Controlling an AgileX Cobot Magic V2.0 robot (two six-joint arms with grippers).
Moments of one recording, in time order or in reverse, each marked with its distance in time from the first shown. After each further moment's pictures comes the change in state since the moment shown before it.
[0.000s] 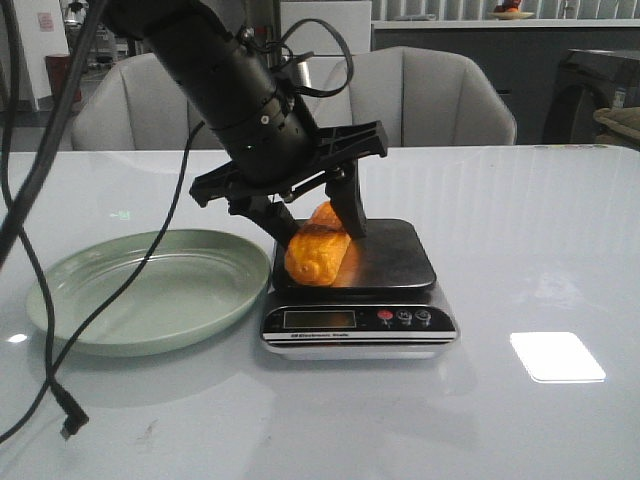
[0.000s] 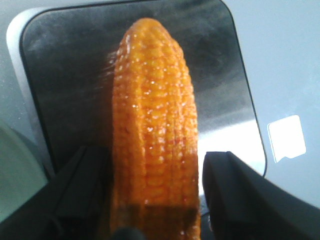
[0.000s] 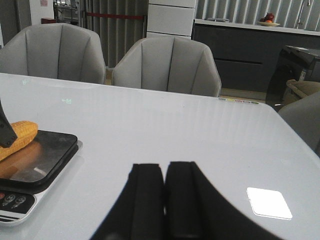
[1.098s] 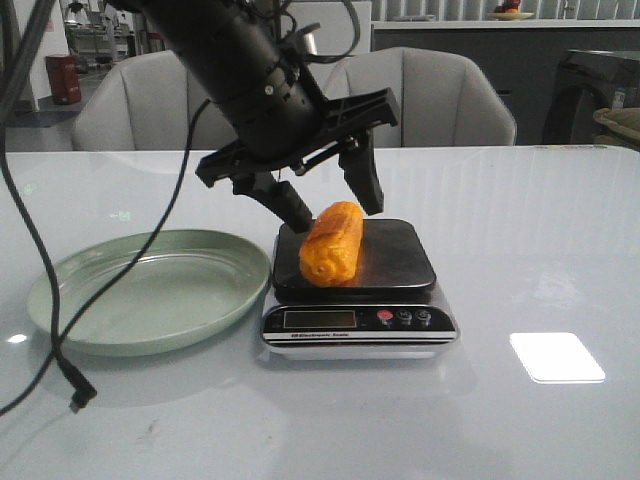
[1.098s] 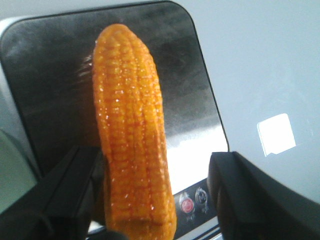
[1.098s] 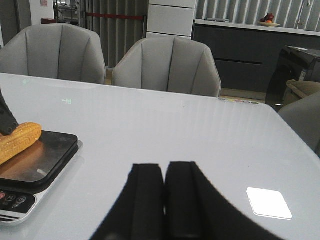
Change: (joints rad) left arm -0.003 -0.068 0.008 -0.010 0.031 0.024; right arm 0.000 0.000 0.000 0.000 0.000 0.000
